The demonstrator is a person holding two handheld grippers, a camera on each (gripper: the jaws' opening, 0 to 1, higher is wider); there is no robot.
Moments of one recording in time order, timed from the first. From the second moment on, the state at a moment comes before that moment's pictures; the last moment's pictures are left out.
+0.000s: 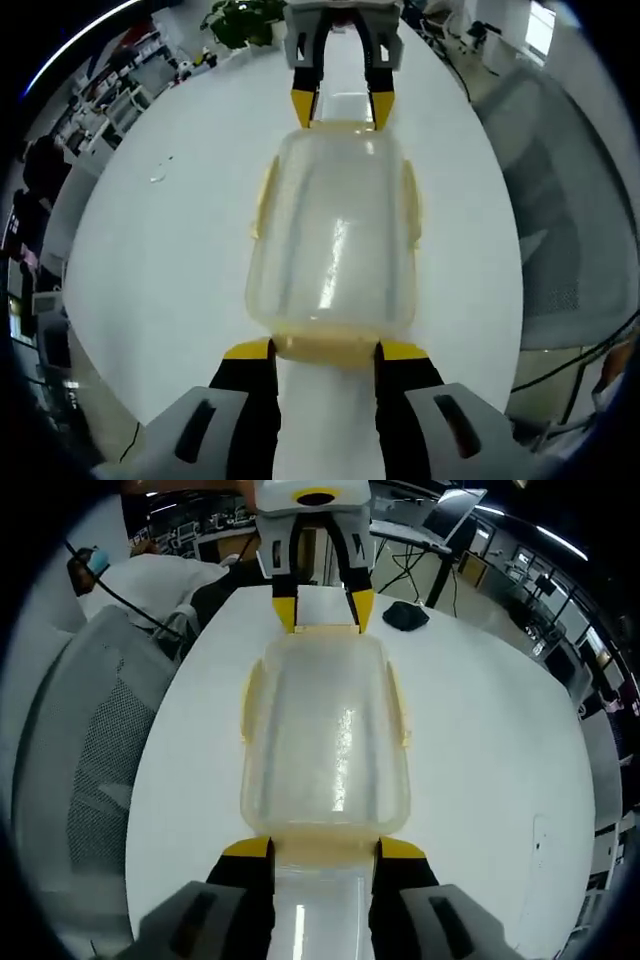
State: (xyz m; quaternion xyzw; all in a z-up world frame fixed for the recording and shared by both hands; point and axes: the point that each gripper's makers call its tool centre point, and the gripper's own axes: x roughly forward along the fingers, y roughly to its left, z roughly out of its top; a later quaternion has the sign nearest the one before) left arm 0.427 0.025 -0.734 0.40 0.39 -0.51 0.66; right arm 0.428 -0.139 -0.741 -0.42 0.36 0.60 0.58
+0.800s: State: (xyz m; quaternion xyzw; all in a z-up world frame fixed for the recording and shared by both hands) left arm 0.417 -0.020 -0.714 0.39 0.40 -0.52 0.65; right arm 0.417 -0.184 -0.718 -0.42 0.36 0.60 0.58
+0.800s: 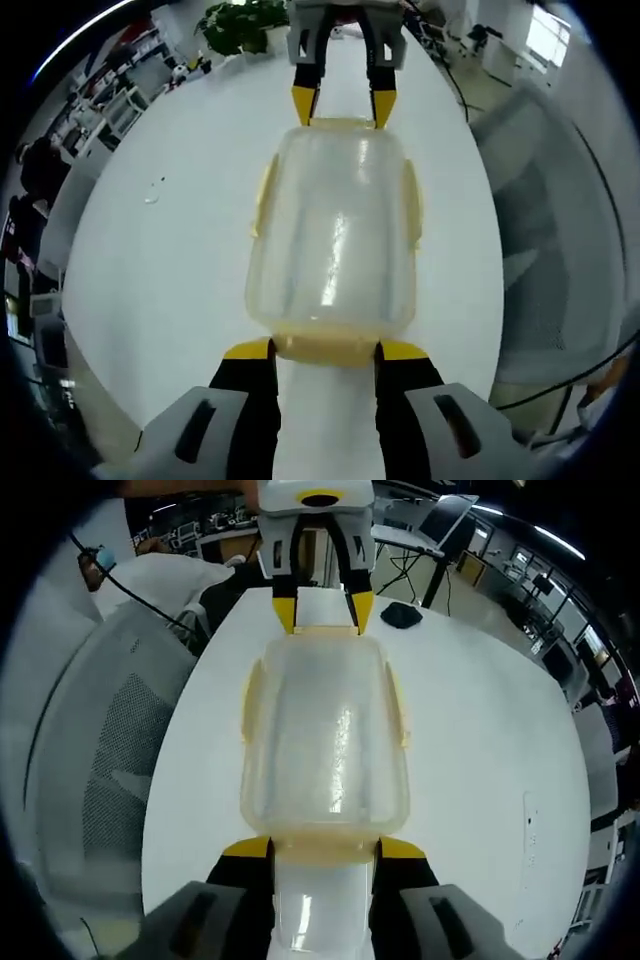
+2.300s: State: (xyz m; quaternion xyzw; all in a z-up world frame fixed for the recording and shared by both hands) left arm 0.415 -0.130 -0.719 0.37 0.40 -0.53 0.65; right arm 0.418 -0.293 -0.726 -0.41 0.38 0.61 0.57
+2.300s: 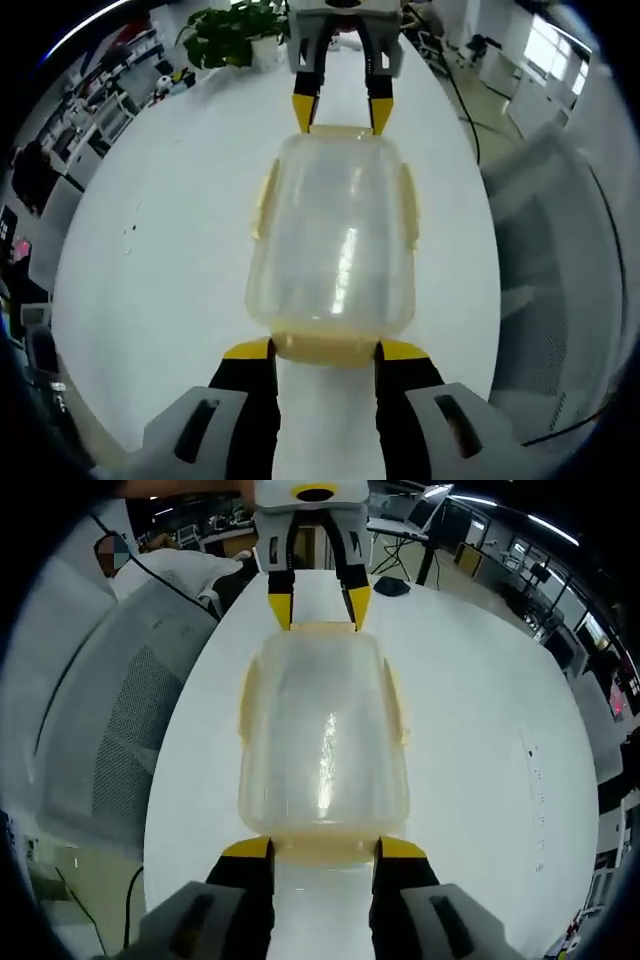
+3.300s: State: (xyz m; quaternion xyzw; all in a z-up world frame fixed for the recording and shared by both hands) left arm 0.424 -0.172 -0.721 0.36 0.40 -0.53 0.65; right arm 0.431 -0.335 -0.732 -0.41 0.38 0.61 0.56
